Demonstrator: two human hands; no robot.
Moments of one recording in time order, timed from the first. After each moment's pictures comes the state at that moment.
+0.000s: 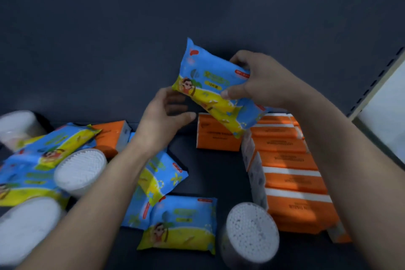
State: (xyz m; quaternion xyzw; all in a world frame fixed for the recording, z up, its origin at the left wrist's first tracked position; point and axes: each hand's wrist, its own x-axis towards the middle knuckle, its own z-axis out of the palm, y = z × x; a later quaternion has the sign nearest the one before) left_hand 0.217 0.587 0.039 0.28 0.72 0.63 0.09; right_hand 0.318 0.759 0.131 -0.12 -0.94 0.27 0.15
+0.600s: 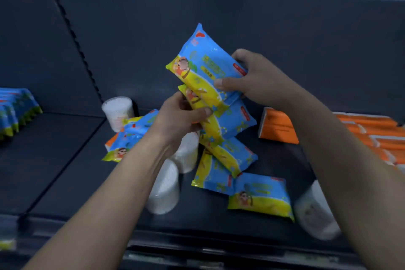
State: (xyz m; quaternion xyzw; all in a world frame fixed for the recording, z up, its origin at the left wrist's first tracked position) left_hand 0.215 0.431 0.069 0.19 0.61 0.74 0.21; right_hand 0.270 0.589 0.135 -0.04 -0.90 0.39 0.16
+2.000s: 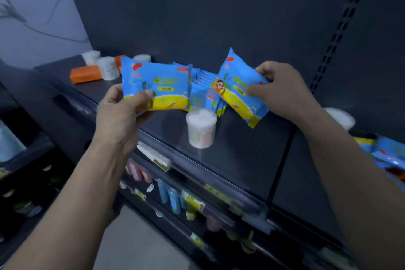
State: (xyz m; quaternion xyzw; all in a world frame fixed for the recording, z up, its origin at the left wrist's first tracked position) left_hand 0.093 -0.083 0.067 -0.06 0.57 0.80 -0.19; right_hand 0.076 0.172 0.107 0.05 -0.90 0.41 0.15
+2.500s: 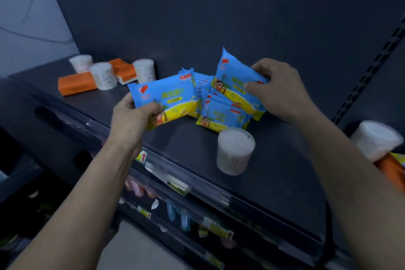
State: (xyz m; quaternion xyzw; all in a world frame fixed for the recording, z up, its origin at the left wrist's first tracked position) left_hand -0.017 -0.160 0.043 -0.04 0.63 0.77 -0.11; right_hand -0.011 0.089 0.102 0.04 -0.91 0.36 0.21
